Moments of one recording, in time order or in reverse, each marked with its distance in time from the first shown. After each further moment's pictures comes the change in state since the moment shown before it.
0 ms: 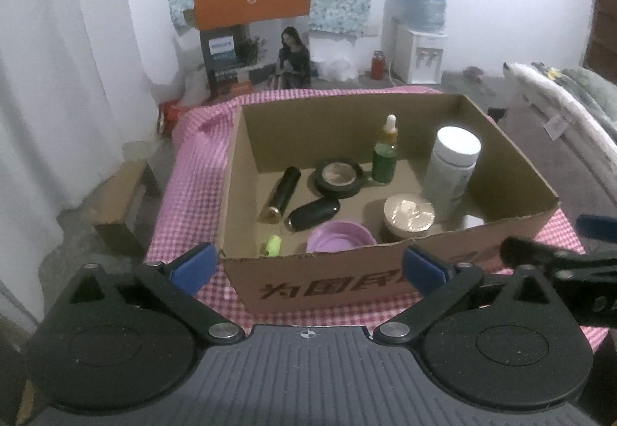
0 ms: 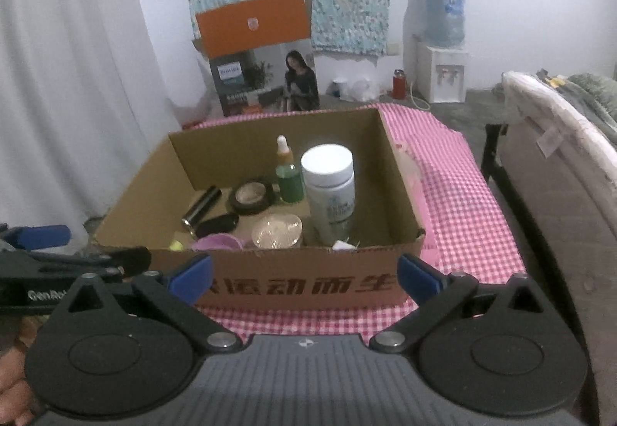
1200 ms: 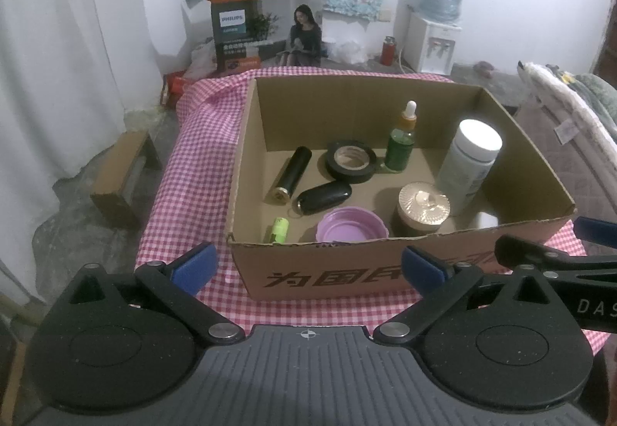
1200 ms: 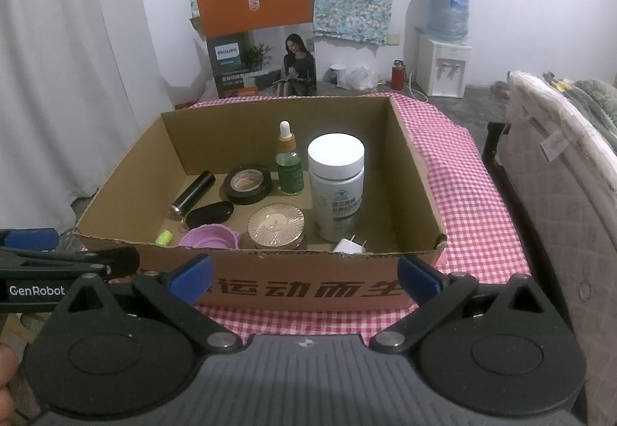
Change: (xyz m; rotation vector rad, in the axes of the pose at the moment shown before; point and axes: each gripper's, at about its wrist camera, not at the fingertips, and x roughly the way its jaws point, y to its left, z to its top) left arm 0.012 0.014 -0.002 -0.054 0.058 0.002; right arm 0.022 0.009 0.003 -0.045 0.041 -0.027
